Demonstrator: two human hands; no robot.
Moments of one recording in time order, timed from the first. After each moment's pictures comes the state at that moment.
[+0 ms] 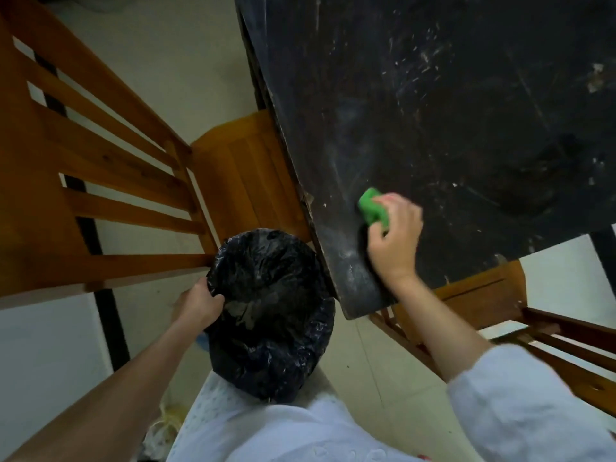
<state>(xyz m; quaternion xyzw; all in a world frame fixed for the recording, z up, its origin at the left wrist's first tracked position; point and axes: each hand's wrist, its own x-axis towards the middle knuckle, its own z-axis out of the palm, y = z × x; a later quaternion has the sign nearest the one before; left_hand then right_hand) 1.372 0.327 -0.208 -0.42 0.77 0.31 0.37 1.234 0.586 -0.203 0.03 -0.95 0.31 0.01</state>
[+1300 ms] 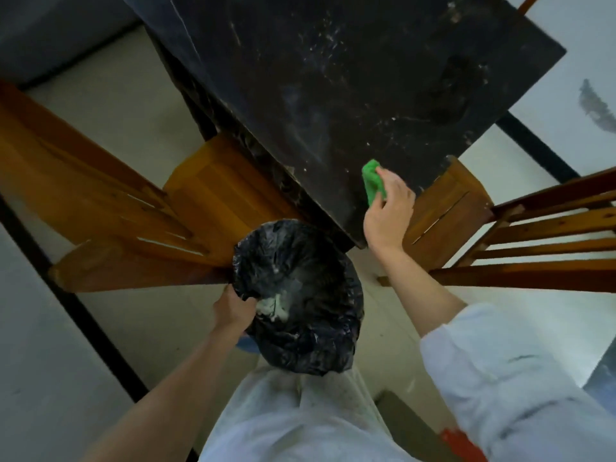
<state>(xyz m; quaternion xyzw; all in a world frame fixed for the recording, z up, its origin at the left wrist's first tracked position) 1.407 0.308 -0.203 -0.28 0.83 0.31 0.37 1.331 0.550 -0.162 -0.21 -0.92 0.31 0.12</state>
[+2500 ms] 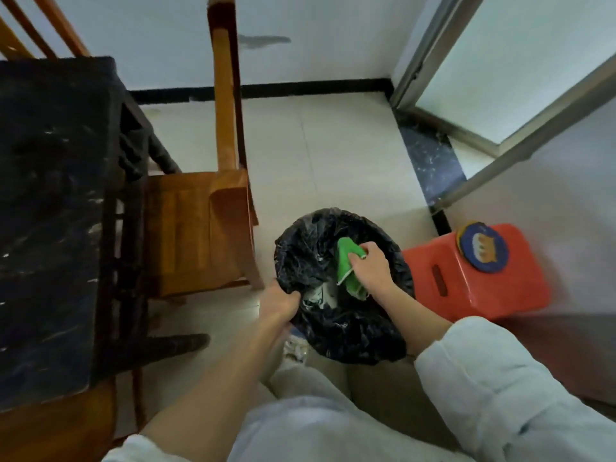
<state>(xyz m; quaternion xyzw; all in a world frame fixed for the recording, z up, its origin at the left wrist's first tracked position) 1.526 0.725 -0.169 0.16 0.81 0.21 0.53 1.662 0.836 -0.140 -0.69 -0.58 0.43 0.03</state>
